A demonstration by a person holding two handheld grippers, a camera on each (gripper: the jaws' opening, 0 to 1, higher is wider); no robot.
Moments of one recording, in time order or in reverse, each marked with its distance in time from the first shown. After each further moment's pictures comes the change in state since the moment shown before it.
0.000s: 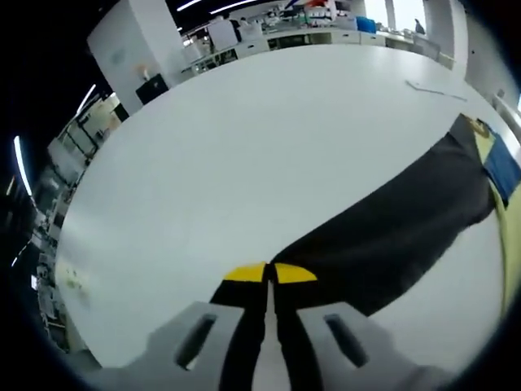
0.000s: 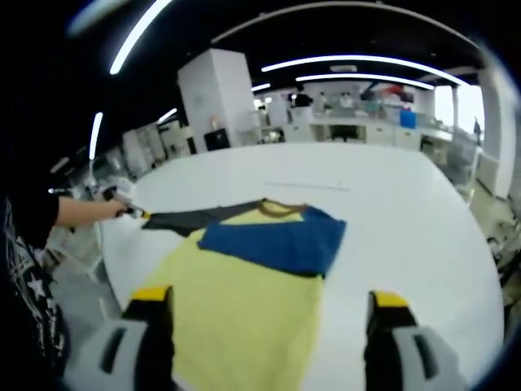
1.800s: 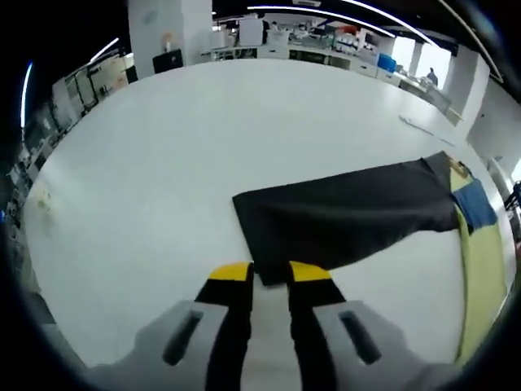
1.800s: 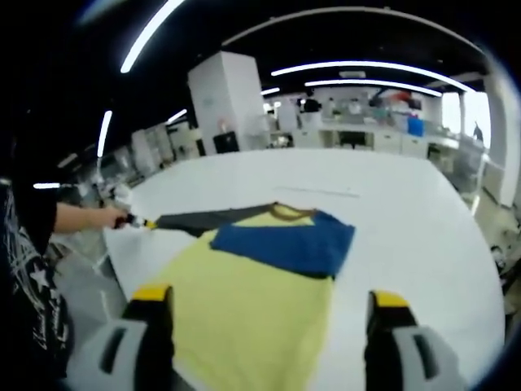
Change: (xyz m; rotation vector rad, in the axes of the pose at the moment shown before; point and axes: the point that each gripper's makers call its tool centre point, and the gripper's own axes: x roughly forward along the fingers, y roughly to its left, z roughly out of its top) left arm -0.025 -0.028 -0.041 -0.308 -0.034 -0.113; right arm -0.010 0.015 0.002 -0.029 -0.038 0.052
